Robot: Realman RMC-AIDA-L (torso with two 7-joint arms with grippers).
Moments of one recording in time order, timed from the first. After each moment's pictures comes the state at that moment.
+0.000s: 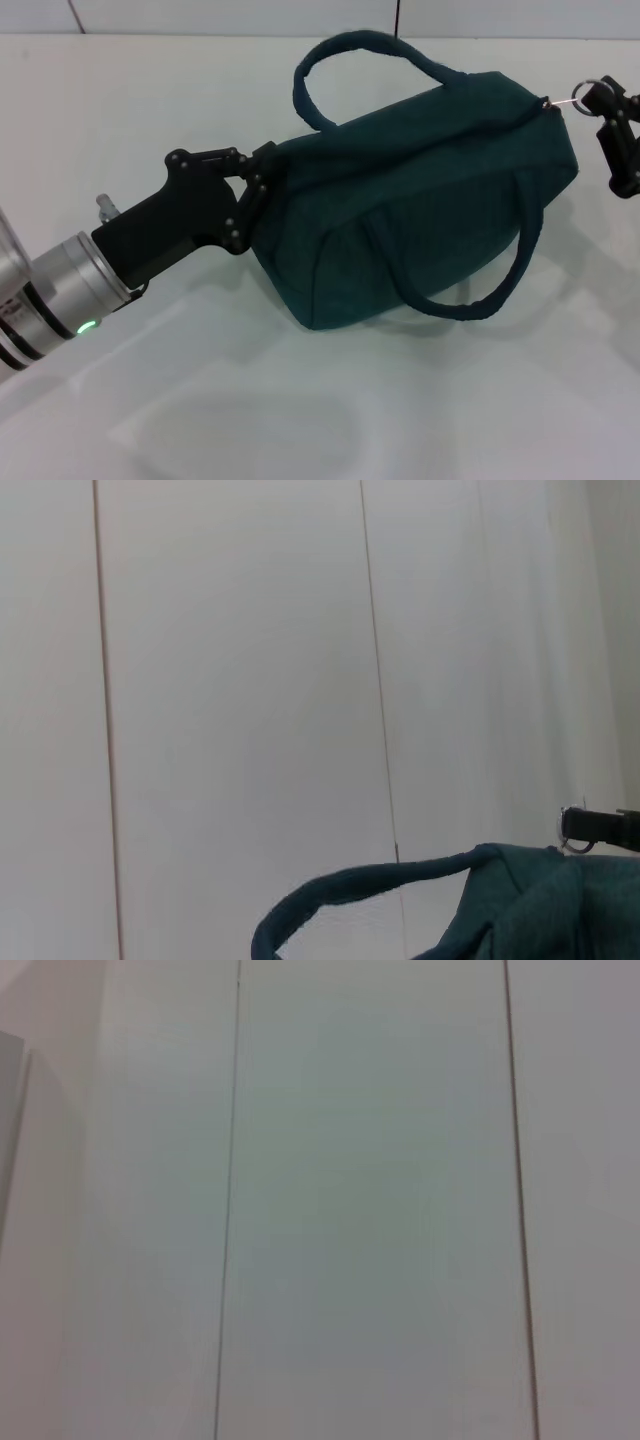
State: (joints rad) left arm -0.41 -2.08 1.21 0.25 1.01 1.49 -0.55; right arm 0.39 2.01 -1.36 -0.23 -0.61 -1.54 0.53
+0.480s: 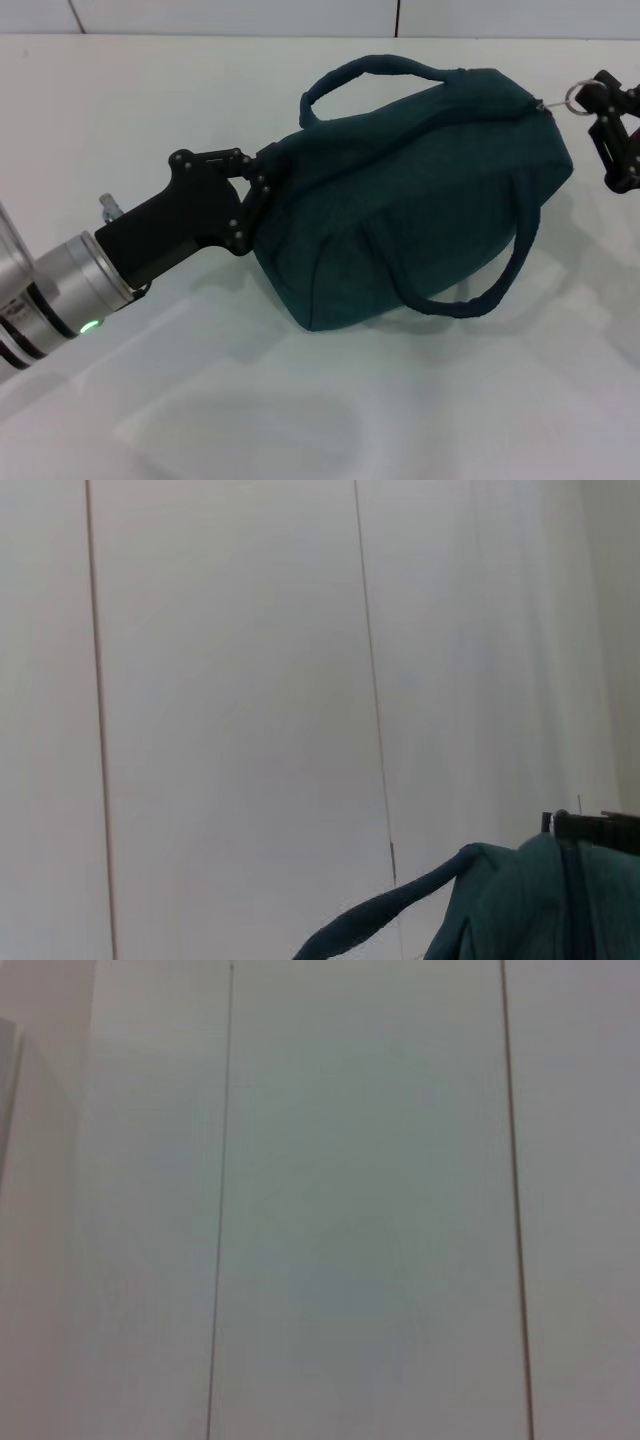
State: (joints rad) left arm -0.41 -2.08 1.21 0.25 1.02 1.50 -0.55; right arm 0.40 2.01 -1.36 -0.24 -0.61 -1.51 0.52
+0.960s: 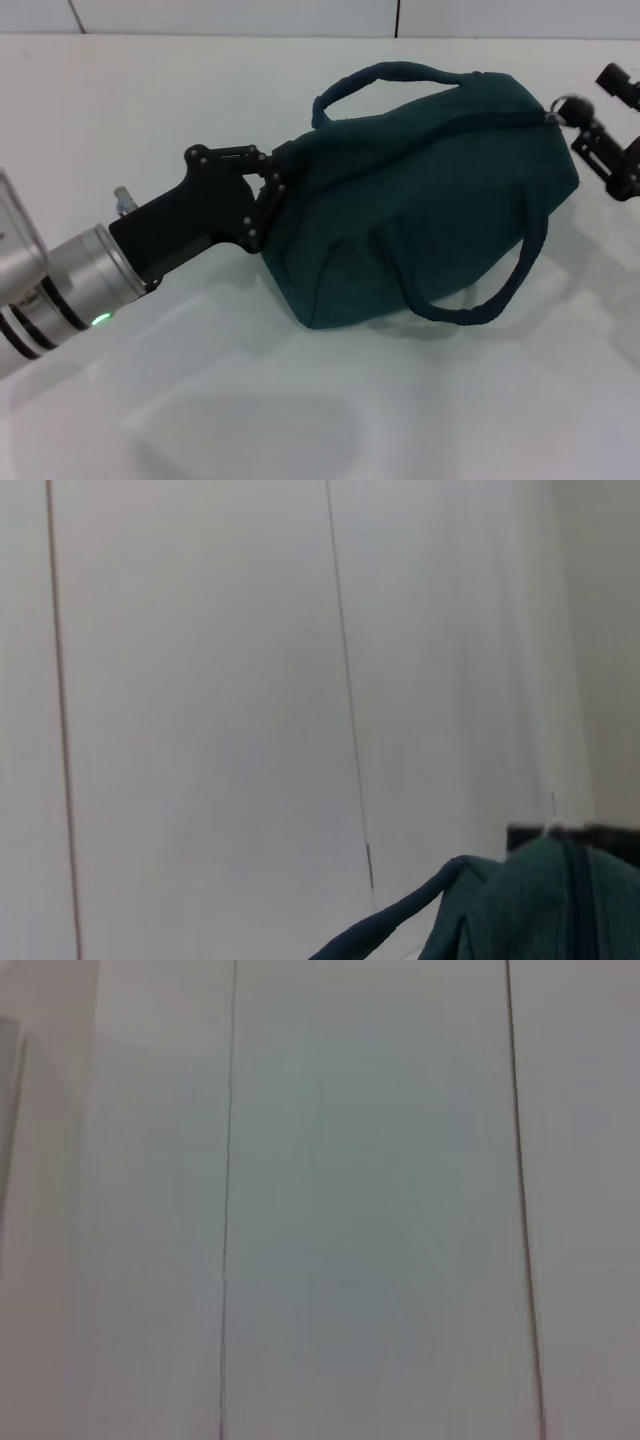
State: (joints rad) left arm -0.44 -2.08 1.21 0.25 1.04 1.49 -0.55; right arm 0.40 2.01 -1.36 -0.24 -0.63 -1.51 0.55
